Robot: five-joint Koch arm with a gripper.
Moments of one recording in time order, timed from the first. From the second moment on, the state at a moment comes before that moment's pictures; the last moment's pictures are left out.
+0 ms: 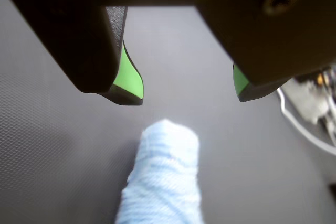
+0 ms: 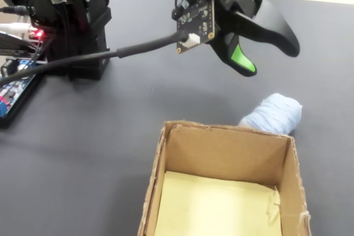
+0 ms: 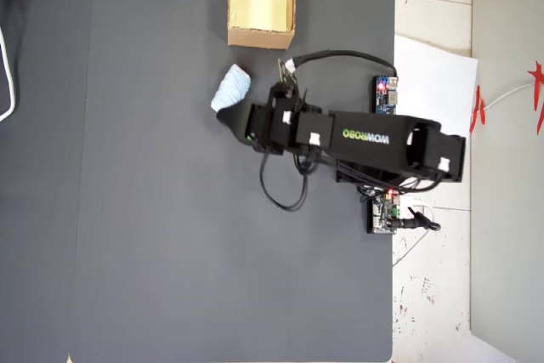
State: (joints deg) arm 12.7 99.4 125.7 24.9 81.9
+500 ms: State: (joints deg) arm 20.1 81.4 115.6 28.7 79.1
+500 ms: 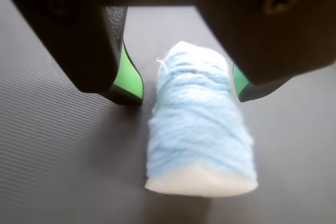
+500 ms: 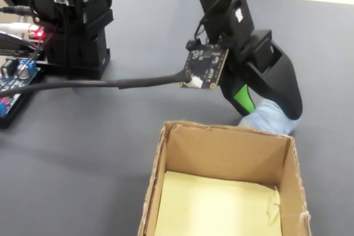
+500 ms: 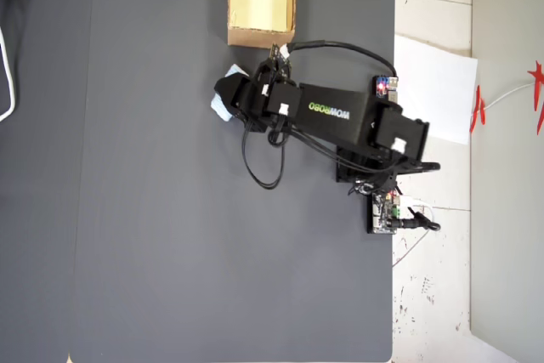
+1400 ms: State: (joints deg) arm 23.6 96.3 122.5 7.9 88.2
